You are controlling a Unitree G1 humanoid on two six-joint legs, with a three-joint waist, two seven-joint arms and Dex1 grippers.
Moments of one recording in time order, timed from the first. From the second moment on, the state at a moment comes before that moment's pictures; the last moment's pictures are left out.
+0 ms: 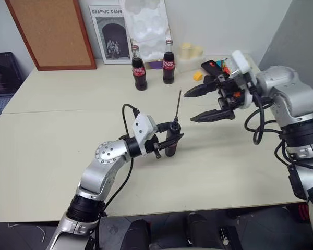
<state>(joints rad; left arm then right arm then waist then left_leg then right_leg) -0.40 0.38 -0.17 -0.20 -0.34 0.30 -0.75 -1.00 -0.70 0.18 0.24 0.51 0.38 1.50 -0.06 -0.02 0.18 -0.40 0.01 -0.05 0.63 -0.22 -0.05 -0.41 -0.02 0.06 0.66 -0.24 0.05</state>
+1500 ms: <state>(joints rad) -1.06 0.31 -0.47 0.82 0.41 0.01 -0.83 -0.54 -0.94 0.07 -0.37 0.30 0.54 1.10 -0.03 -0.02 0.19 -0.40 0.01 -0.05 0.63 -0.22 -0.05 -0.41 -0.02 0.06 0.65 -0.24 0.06</state>
